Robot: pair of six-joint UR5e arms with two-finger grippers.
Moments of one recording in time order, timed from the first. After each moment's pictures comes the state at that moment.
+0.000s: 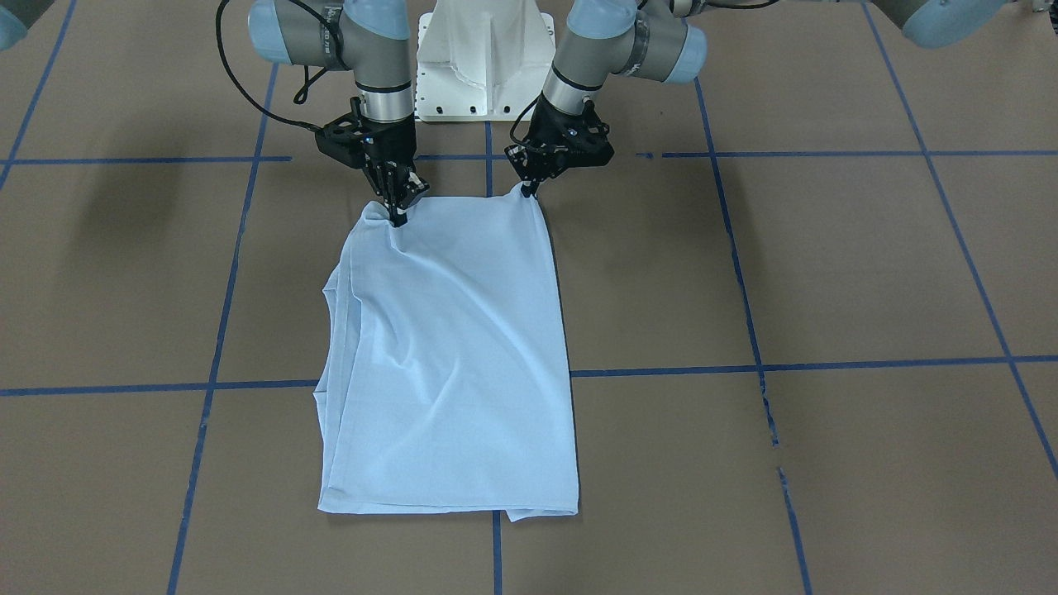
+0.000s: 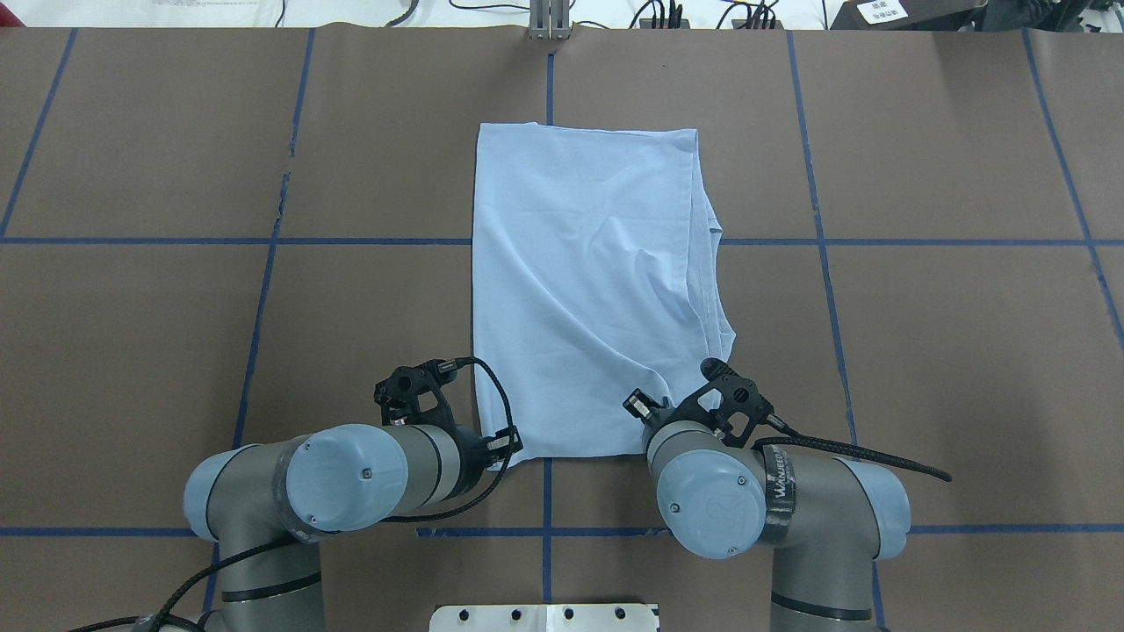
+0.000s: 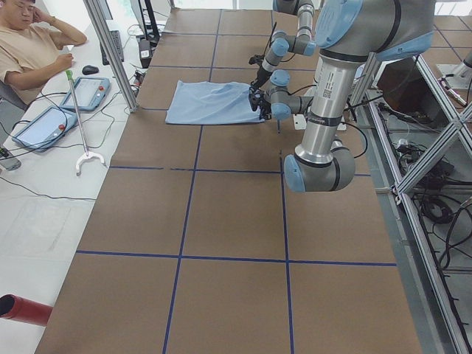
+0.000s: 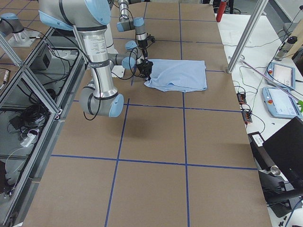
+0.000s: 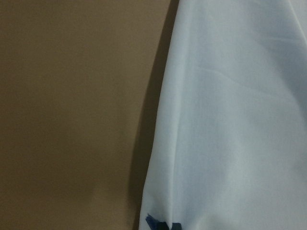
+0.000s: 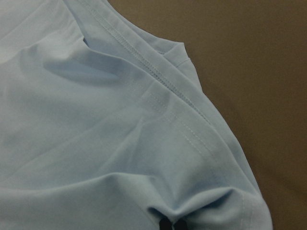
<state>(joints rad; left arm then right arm) -0.23 -2.03 -1.79 -2.00 -1.57 -1.76 0.20 -1.18 1.87 -1.49 1.29 2.18</state>
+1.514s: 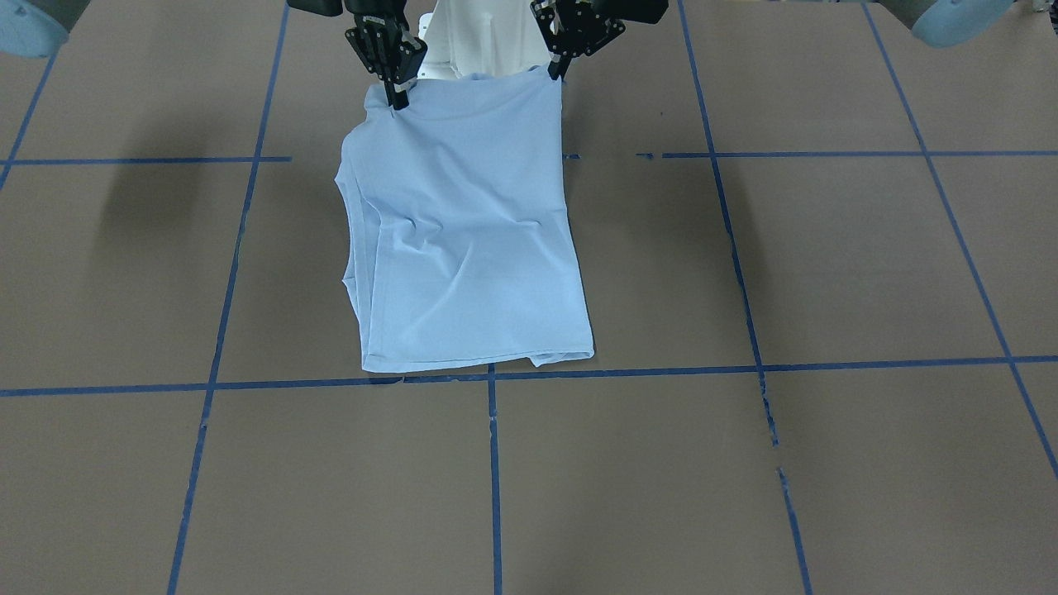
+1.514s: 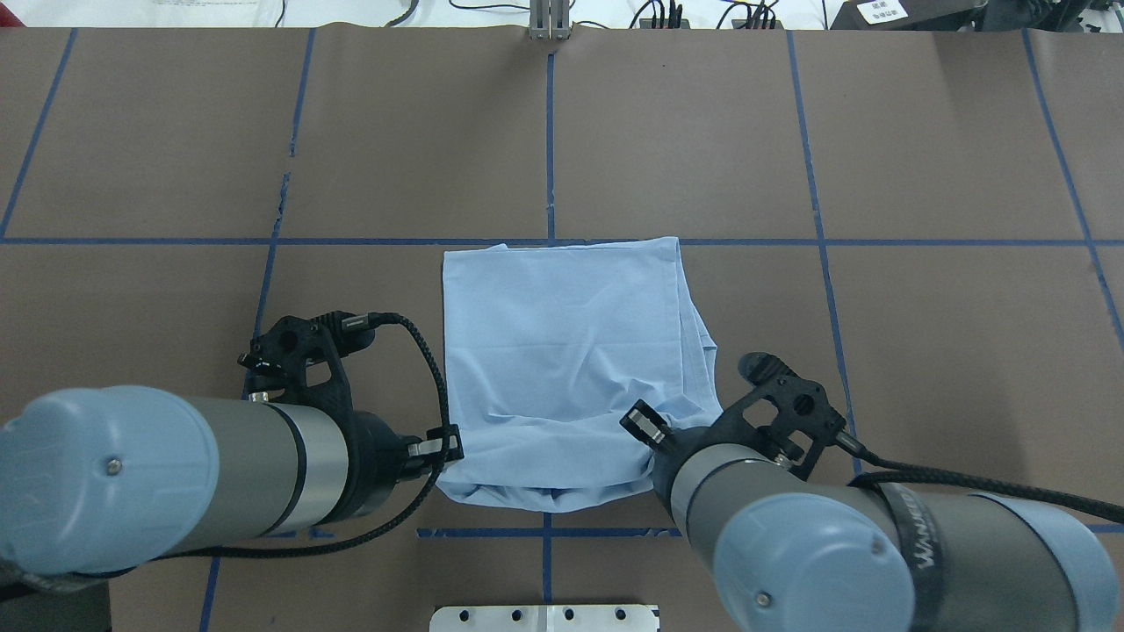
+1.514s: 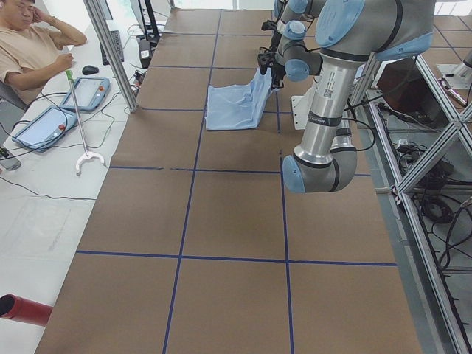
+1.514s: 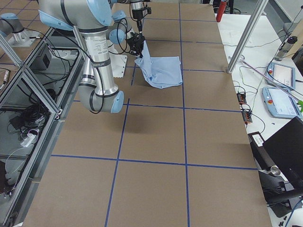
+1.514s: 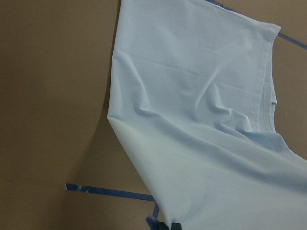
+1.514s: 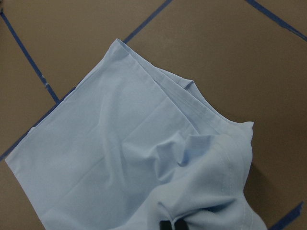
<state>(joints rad) -0.30 -2.03 -2.31 -1.46 -1.65 -1.61 0.17 -1.07 2.28 -1.93 1.29 2.17</state>
